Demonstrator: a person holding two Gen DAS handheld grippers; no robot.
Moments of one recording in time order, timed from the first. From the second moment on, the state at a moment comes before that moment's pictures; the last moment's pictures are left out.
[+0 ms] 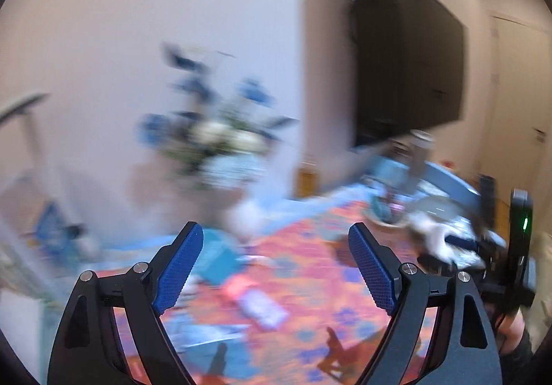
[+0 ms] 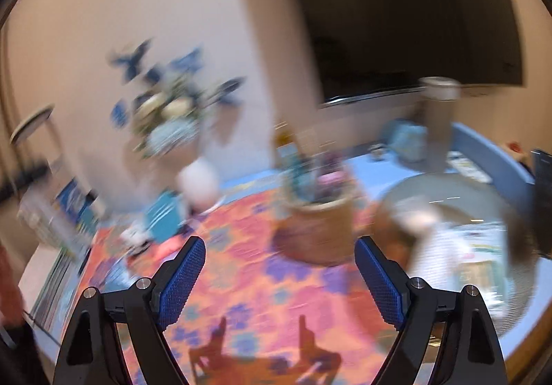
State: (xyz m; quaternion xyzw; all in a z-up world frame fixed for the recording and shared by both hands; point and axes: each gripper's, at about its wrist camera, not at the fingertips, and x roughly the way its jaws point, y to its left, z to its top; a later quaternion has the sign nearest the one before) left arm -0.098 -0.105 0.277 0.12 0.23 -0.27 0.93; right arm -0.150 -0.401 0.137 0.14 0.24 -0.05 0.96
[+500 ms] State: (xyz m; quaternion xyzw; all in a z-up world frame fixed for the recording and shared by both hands) left arm -0.054 0.010 0.135 0.03 0.36 -0.21 0.91; right arm -0.047 -0.254 0.073 0.10 0.32 0.07 0.94
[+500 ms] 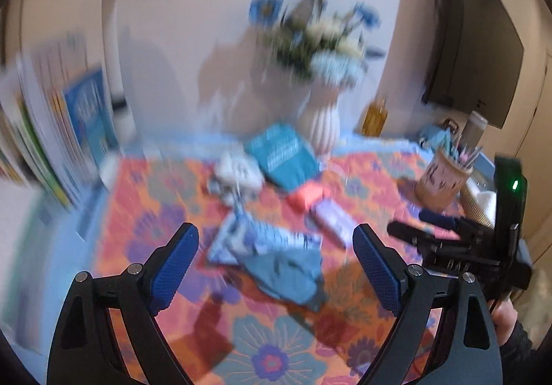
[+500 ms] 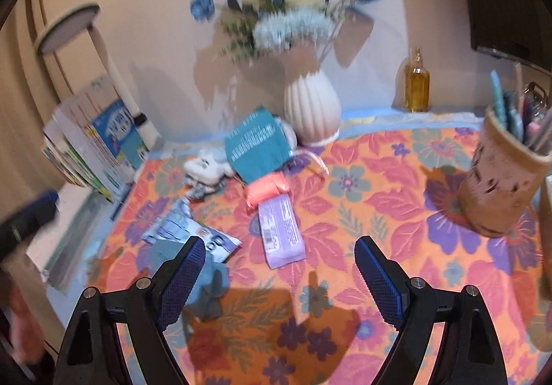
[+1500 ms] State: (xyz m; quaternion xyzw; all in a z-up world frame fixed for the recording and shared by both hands) left arm -0.019 -0.001 0.019 0.00 0.44 -0.14 0.89; right arm 0.011 -0.225 -0.006 -0.01 0.43 0.00 0.90
